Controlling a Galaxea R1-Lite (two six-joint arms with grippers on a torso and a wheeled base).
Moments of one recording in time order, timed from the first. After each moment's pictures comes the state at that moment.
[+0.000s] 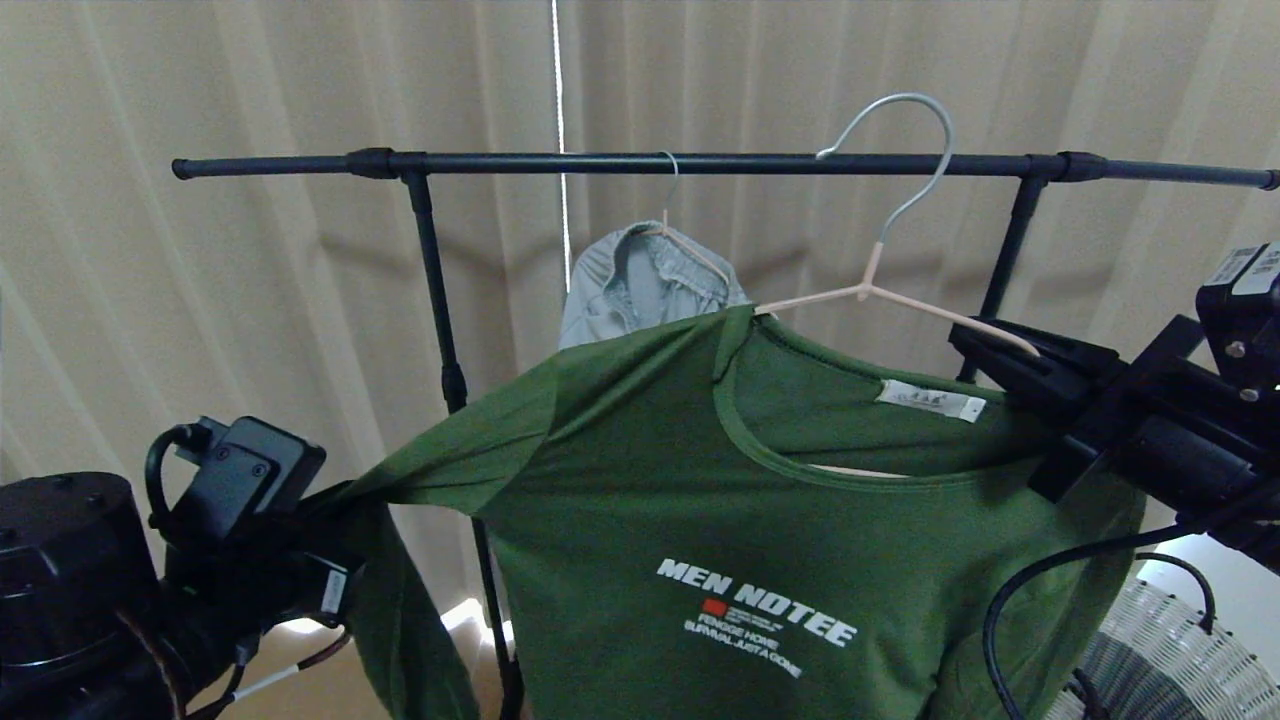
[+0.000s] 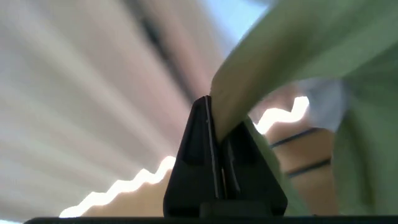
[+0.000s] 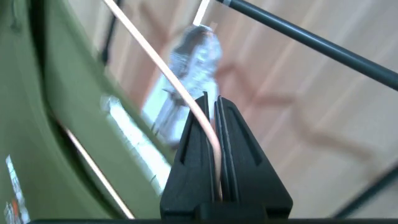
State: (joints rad) left arm -0.36 1.45 -0.22 -0.97 0.25 0.34; right arm 0.40 1.37 -0.47 -1.00 0.15 -0.31
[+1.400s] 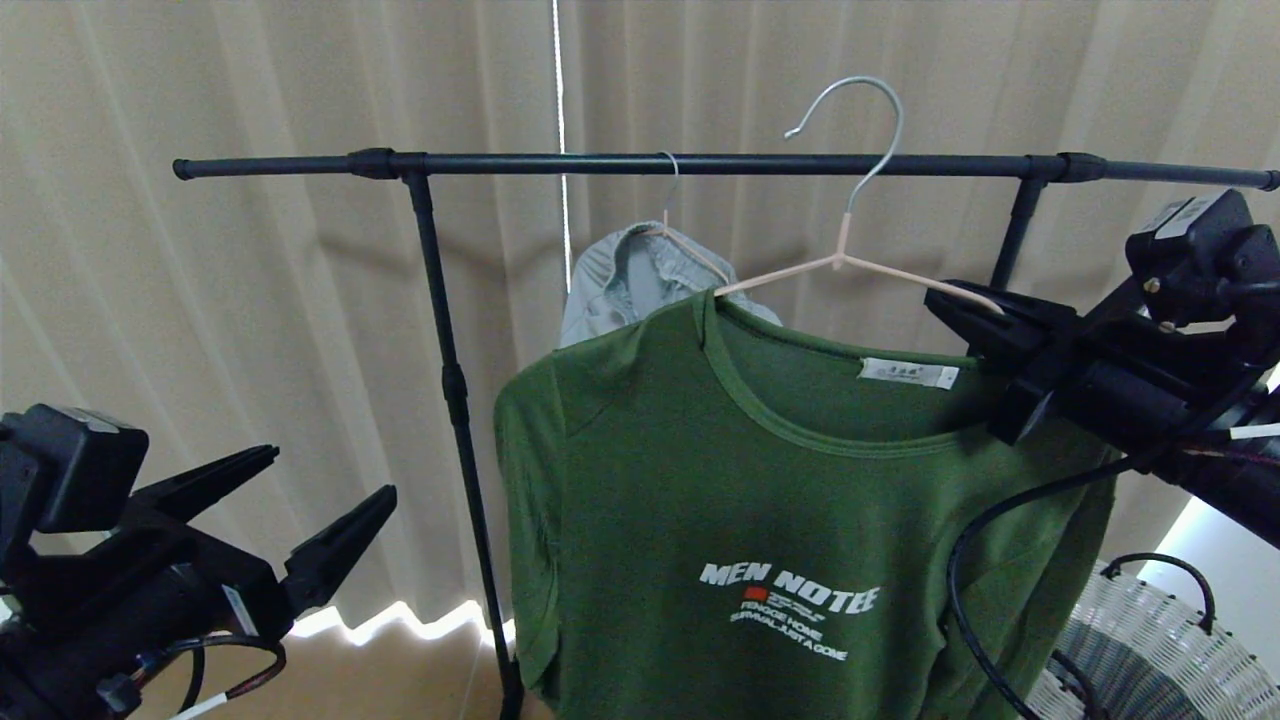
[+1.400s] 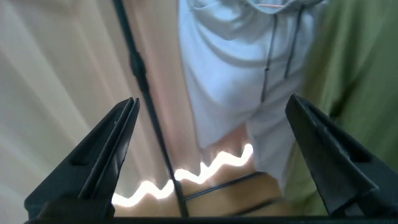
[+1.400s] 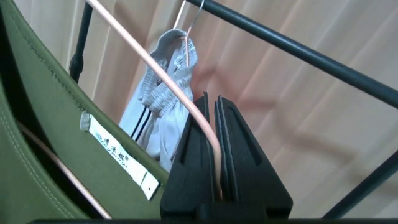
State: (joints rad) left arm -0.35 1.22 -0.18 -0.97 0.04 0.11; right arm 0.37 1.46 -0.59 -0.99 0.15 -0.31
